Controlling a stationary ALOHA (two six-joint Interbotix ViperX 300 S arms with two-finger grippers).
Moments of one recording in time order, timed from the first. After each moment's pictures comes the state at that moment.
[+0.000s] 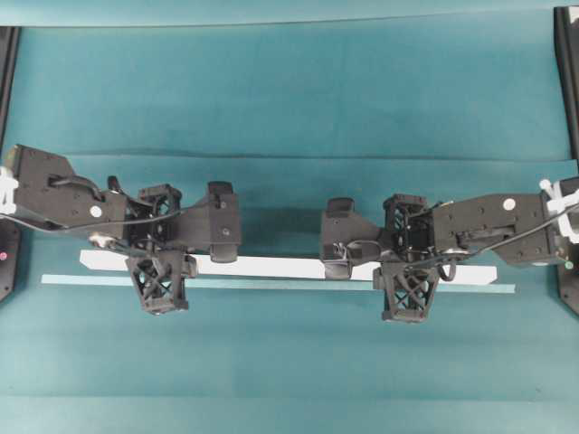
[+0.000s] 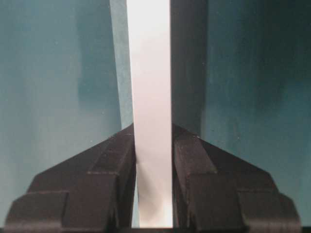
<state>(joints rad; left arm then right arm) 0.00 0.00 0.70 0.03 0.60 -0.17 0.04 0.07 0.66 0.02 0.66 0.07</state>
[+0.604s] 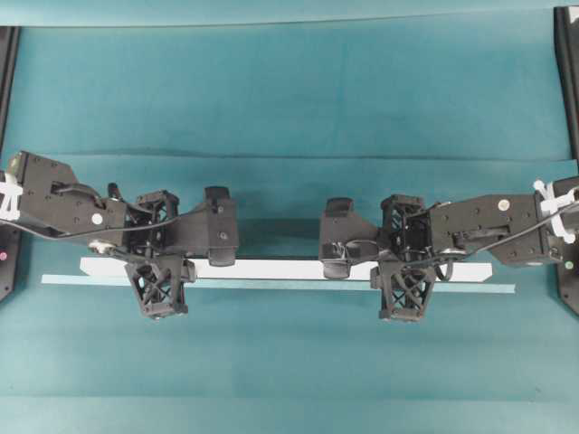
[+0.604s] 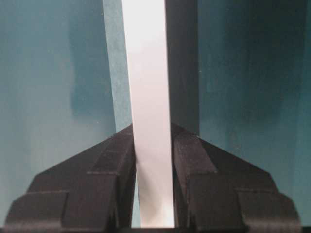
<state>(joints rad) -0.02 0.01 0.73 0.03 0.57 -0.19 0.03 0.08 0.67 0.02 0.63 0.07</state>
